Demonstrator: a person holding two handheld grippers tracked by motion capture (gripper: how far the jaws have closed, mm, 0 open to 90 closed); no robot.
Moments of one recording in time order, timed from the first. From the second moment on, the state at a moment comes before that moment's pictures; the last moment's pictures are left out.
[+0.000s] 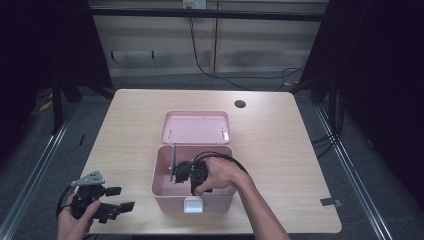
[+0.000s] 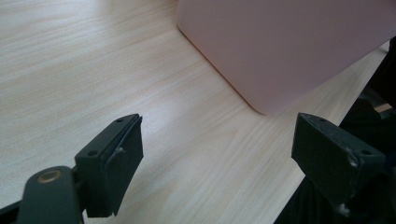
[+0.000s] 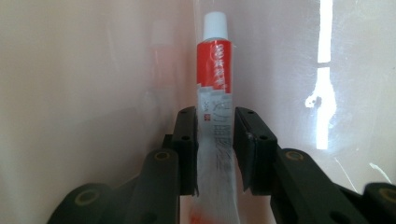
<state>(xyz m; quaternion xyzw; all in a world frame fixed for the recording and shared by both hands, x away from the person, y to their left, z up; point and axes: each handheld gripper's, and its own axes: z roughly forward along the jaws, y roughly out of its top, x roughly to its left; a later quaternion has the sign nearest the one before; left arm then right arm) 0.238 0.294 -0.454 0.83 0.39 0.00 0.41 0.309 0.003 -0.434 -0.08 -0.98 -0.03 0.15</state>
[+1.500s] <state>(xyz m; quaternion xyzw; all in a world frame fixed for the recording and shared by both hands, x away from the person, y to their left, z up) 0.238 0.294 -0.454 0.83 0.39 0.00 0.41 0.305 -0.010 -0.409 -0.10 -0.98 -0.07 0.13</state>
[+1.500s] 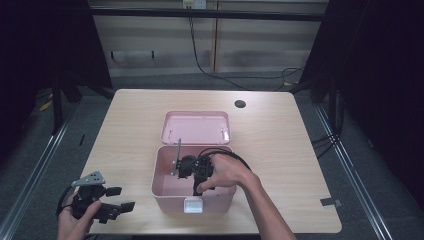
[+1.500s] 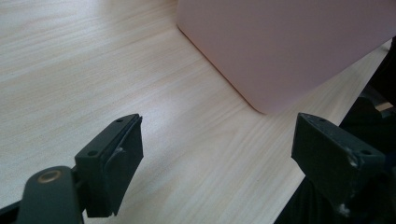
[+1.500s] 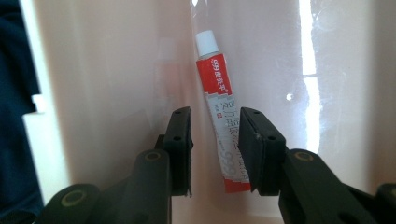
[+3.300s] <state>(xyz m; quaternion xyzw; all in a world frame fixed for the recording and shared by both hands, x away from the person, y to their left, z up) 0.238 0.293 -0.455 0.83 0.39 0.00 0.40 0.299 -0.052 -0.339 -0.14 -0.98 -0.11 0.08</state>
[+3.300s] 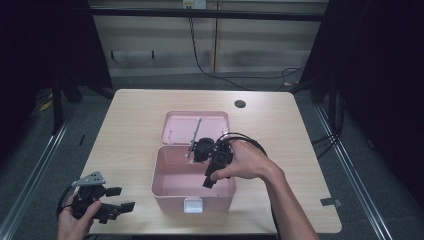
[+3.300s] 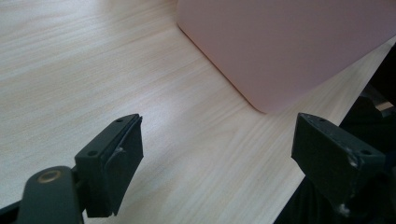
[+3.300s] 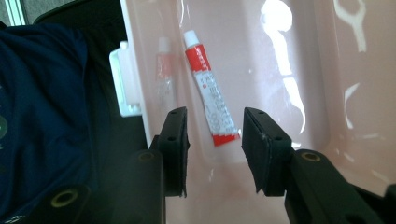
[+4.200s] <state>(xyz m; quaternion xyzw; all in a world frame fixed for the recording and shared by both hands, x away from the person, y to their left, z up) 0.239 0.292 -0.455 0.83 0.39 0.00 0.40 0.281 -0.115 -0.315 -0.19 -0.97 -0.13 0.03</state>
